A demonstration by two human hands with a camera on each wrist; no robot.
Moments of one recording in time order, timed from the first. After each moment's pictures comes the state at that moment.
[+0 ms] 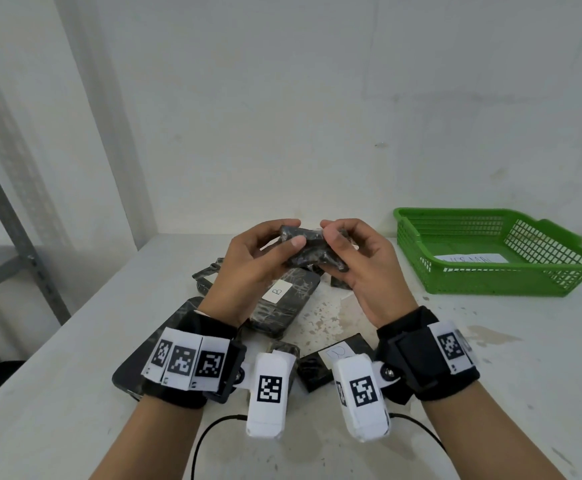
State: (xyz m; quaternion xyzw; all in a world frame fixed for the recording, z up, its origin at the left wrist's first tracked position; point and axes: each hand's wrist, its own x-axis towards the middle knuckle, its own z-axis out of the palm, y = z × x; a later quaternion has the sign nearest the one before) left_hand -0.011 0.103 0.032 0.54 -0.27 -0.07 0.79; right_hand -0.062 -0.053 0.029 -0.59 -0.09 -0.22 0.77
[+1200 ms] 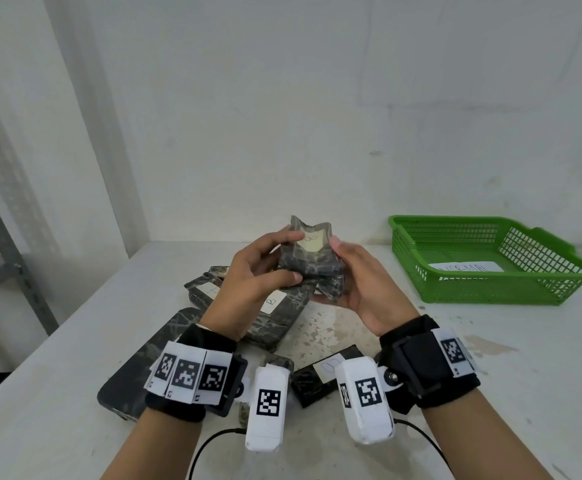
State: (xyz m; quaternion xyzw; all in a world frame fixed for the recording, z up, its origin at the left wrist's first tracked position) left_hand 0.008 0.099 0.014 0.54 -0.32 -0.09 0.77; right_hand -0.045 -0.073 0.018 -0.61 0.05 -0.10 0.79
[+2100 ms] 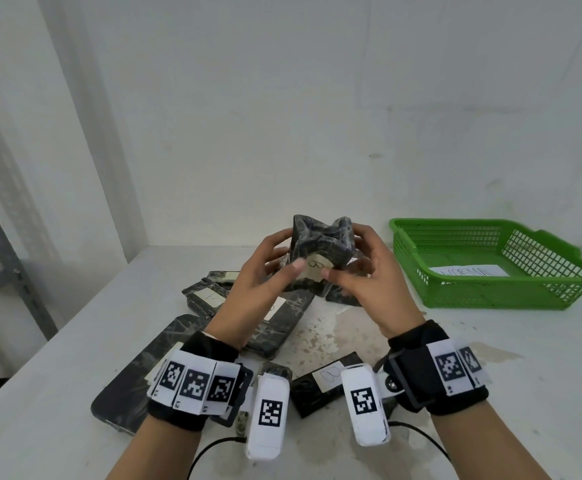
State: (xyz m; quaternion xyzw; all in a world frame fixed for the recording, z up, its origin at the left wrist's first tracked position) left_hand 0.006 0.090 0.014 0.66 -0.31 -0.04 0.69; right_hand -0.043 -0.089 0.016 -0.75 -0.05 -0.28 0.60
